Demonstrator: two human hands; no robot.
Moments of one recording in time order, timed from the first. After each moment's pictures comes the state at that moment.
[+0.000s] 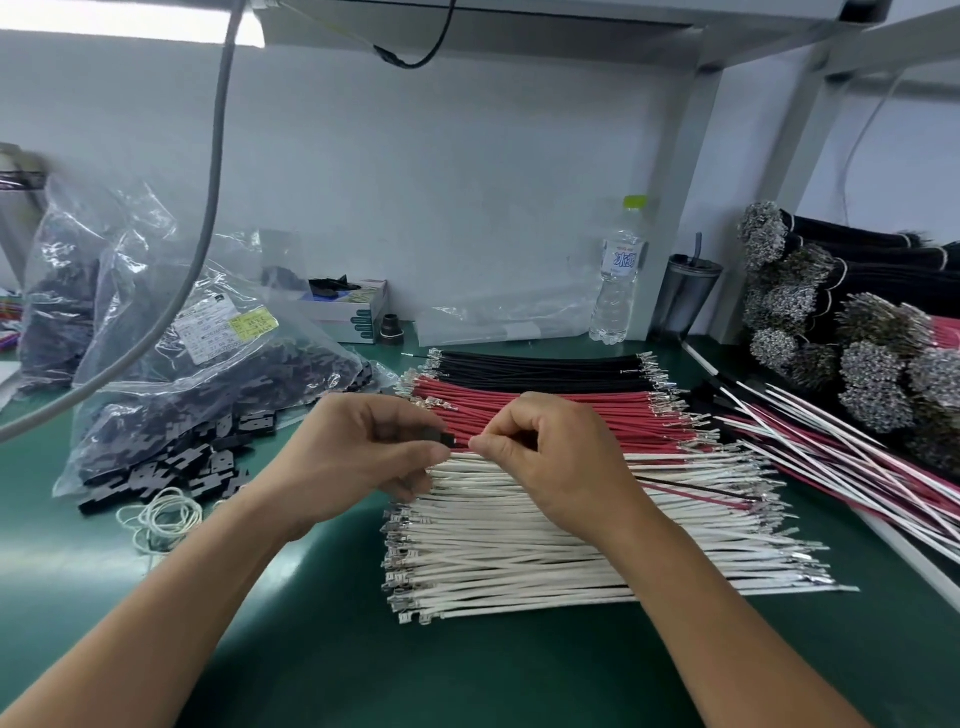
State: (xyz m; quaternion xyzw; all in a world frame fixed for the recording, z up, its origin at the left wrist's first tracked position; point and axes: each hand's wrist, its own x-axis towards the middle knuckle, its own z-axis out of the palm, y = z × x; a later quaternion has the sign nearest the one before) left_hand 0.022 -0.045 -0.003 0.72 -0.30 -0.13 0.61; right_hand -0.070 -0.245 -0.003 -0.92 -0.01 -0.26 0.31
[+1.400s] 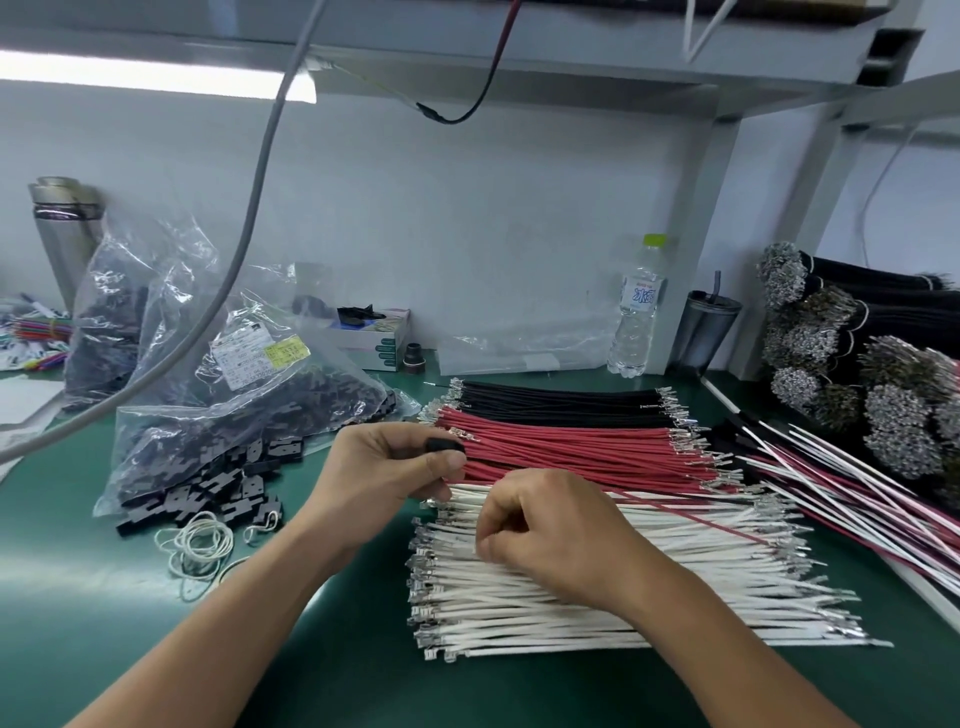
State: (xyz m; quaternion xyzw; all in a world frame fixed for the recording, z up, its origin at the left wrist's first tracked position) left_hand 0.027 -0.052 -0.014 0.66 -0.24 -0.10 0.71; right_hand -0.079 -0.223 0.005 -0.97 -0.03 -0.07 0.22
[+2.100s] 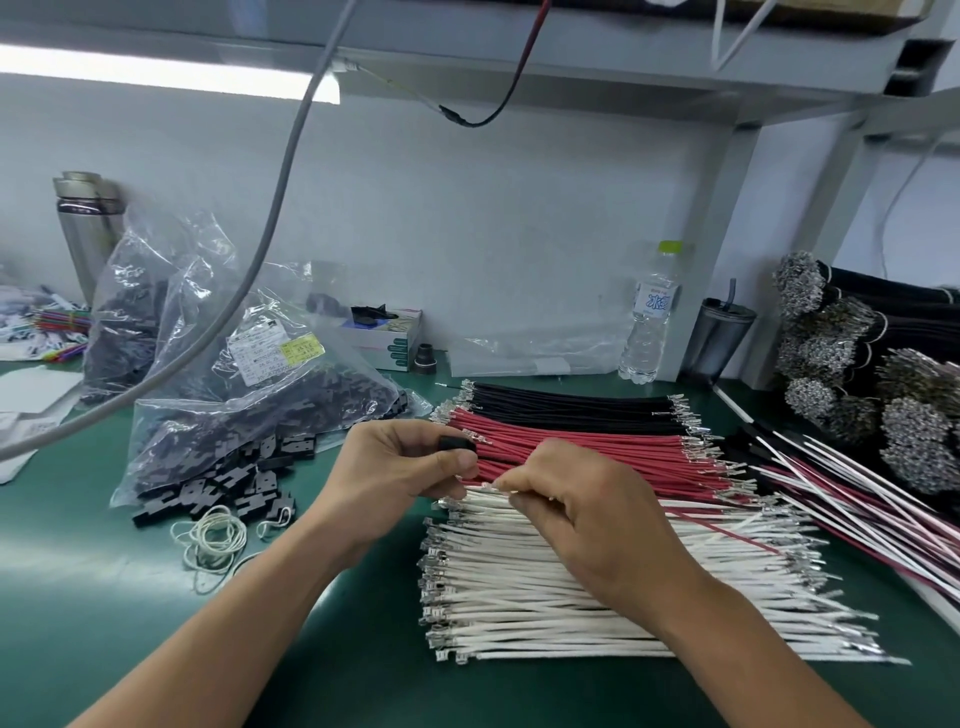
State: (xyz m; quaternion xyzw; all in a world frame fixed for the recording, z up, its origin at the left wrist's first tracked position) left_hand 0.026 -0.050 -0.011 0.65 -0.23 -0.11 0.72; right_hand -0.086 -0.234 0.005 -0.93 -0.12 -0.27 0.19
